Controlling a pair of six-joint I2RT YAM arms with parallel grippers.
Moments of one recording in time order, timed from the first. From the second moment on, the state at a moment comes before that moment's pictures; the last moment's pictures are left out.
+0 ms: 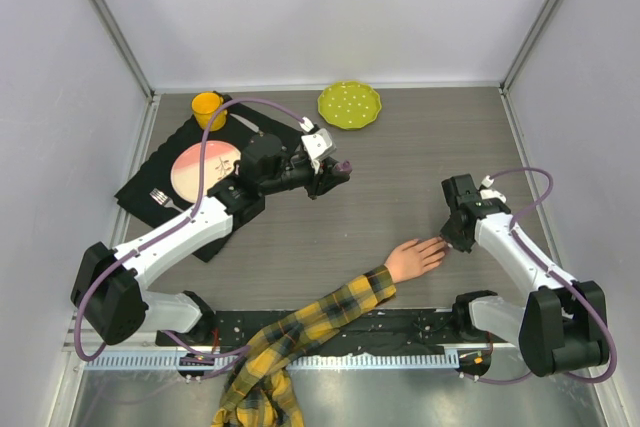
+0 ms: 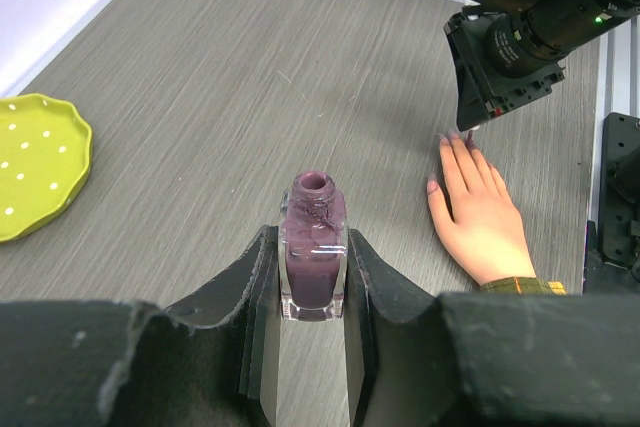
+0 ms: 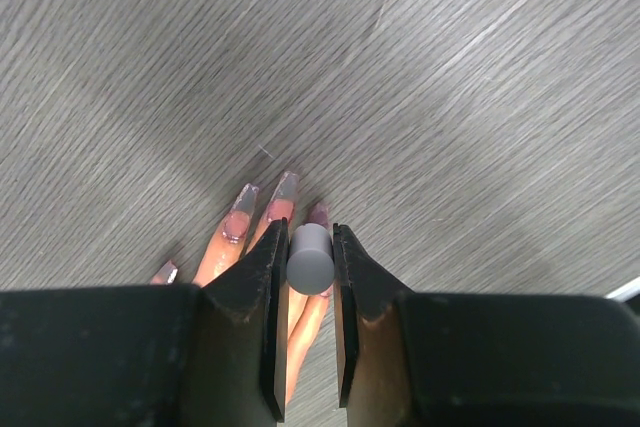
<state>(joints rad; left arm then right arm) -0.72 1.31 0.98 0.15 0.47 0.11 0.15 1.12 0.64 -0.79 0.35 0.86</state>
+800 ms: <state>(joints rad) -0.72 1.31 0.98 0.15 0.47 0.11 0.15 1.11 0.65 -0.81 0.33 0.86</state>
